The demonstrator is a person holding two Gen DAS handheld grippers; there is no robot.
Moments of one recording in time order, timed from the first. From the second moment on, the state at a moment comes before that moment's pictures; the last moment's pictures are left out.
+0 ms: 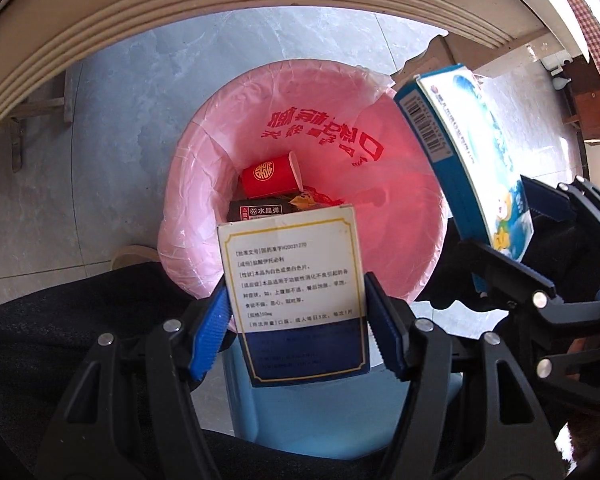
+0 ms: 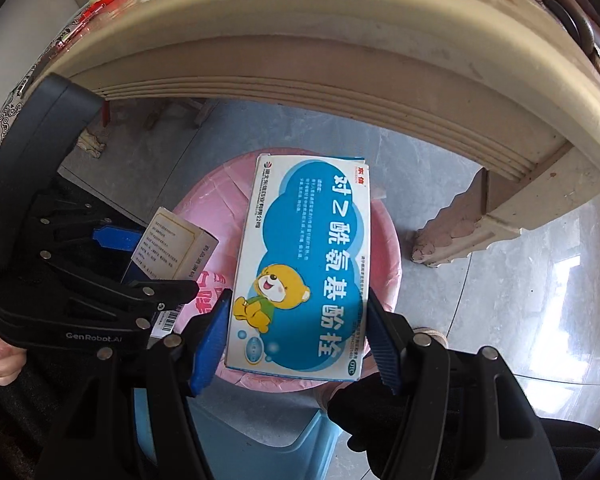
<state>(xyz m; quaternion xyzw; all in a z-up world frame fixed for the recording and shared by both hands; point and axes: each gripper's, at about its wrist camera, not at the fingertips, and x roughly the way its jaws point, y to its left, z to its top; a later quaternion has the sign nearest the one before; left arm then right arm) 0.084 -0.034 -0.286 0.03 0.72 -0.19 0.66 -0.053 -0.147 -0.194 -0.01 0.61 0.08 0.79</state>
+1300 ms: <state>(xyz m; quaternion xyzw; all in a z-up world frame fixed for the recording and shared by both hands) 0.121 -0.035 -0.354 -0.02 0.78 -0.14 0.61 -0.026 -0.147 -0.263 -0.02 0.66 0.08 0.74</state>
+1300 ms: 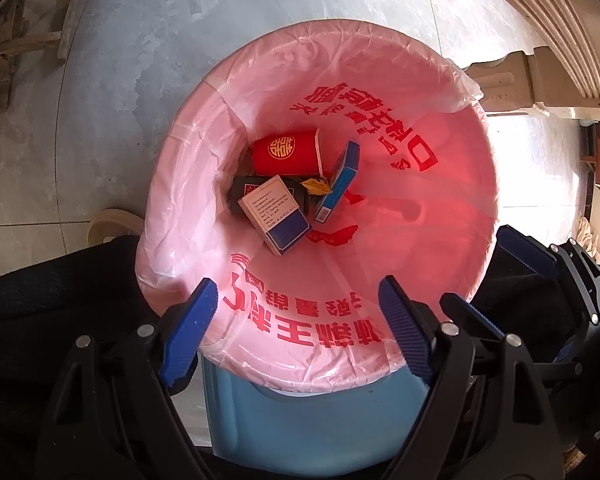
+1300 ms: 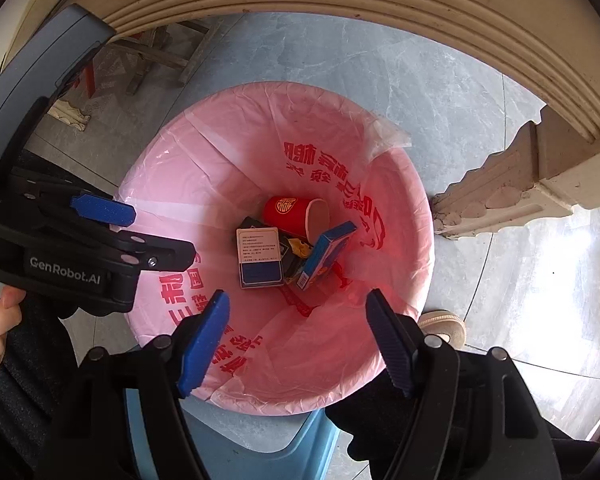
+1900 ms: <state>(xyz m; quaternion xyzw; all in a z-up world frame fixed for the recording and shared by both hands) 0.110 -0.039 -0.325 0.05 0.74 -0.12 0.66 -0.033 -0.150 -0.243 -0.01 0.65 0.06 0.76</state>
